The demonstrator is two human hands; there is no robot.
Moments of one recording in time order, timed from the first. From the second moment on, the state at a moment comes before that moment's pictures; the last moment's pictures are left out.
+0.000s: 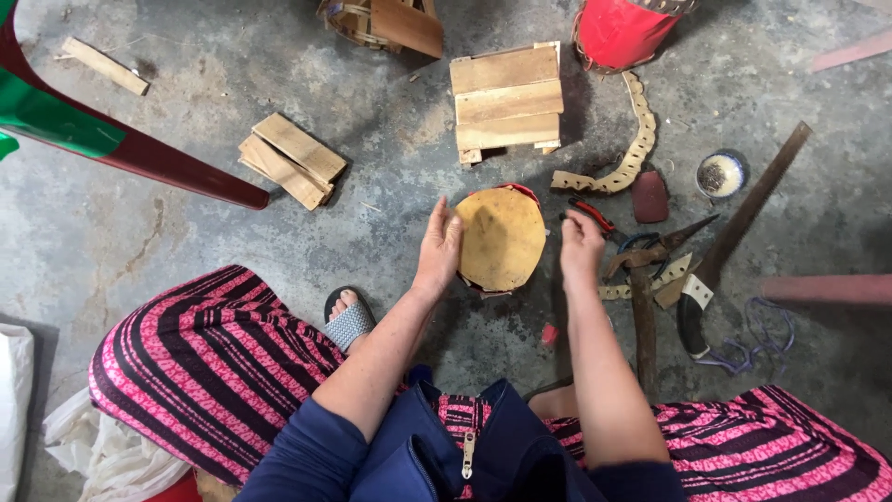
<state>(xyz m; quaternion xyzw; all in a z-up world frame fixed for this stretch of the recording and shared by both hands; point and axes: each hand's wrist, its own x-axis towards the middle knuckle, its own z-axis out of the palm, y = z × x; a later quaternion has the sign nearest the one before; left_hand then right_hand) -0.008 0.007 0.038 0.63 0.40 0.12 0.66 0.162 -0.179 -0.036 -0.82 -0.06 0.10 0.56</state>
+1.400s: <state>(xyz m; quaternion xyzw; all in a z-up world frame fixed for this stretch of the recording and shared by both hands) 0.019 0.034 0.160 0.39 0.29 0.23 0.84 0.234 -0.257 0.195 -0.48 0.04 0.13 0.87</state>
